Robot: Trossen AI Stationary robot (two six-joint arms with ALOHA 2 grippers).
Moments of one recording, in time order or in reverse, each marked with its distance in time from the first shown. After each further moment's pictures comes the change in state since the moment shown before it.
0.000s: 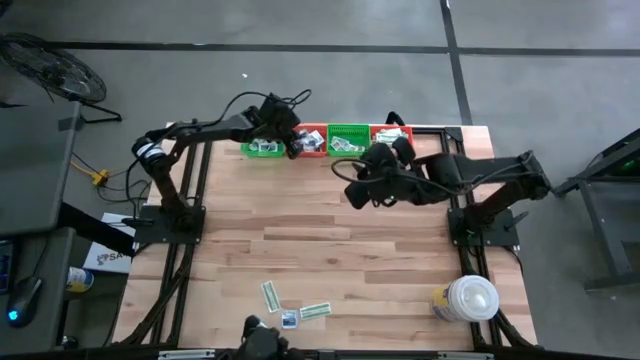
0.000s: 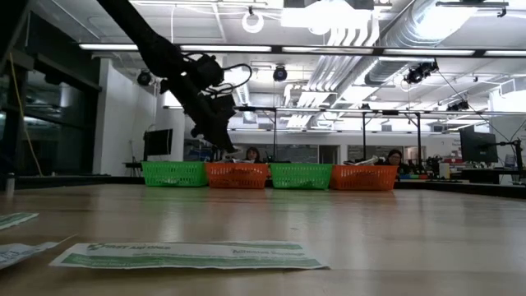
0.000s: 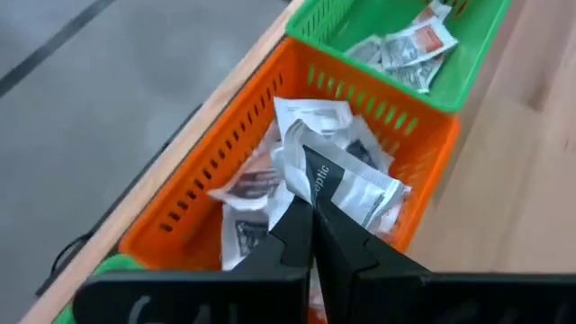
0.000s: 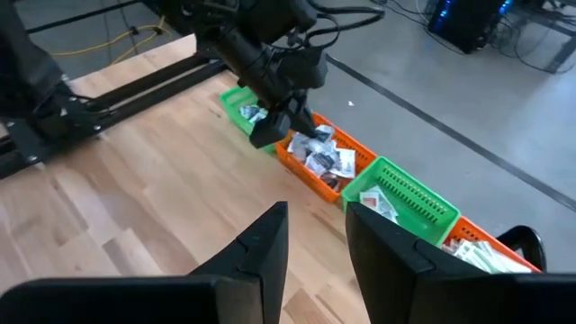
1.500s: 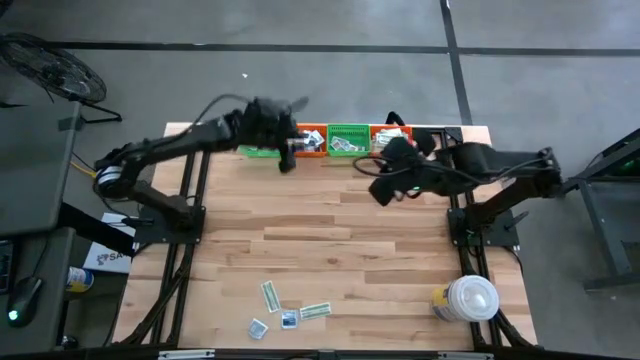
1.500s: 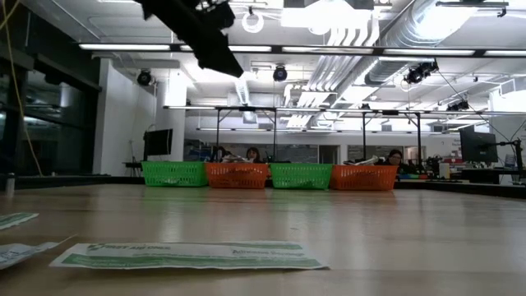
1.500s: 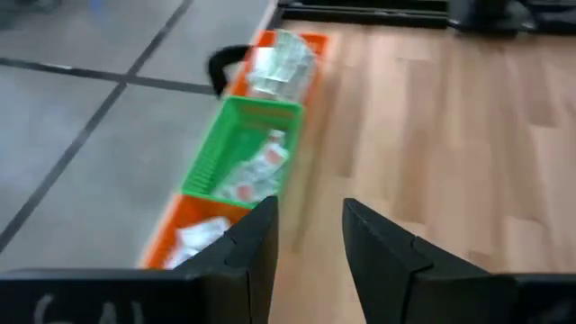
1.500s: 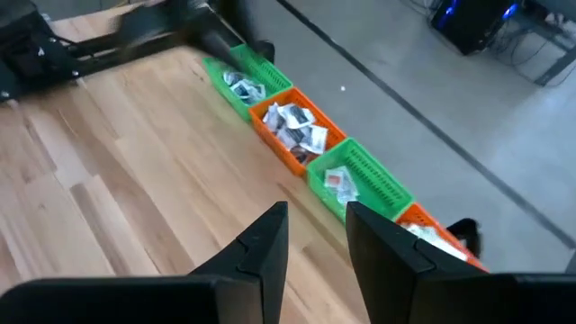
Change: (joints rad) left arm -0.226 -0.312 0.133 -0.261 0.002 0.105; right arm -0.022 -0.086 -0.001 -0.155 -0.056 -0.097
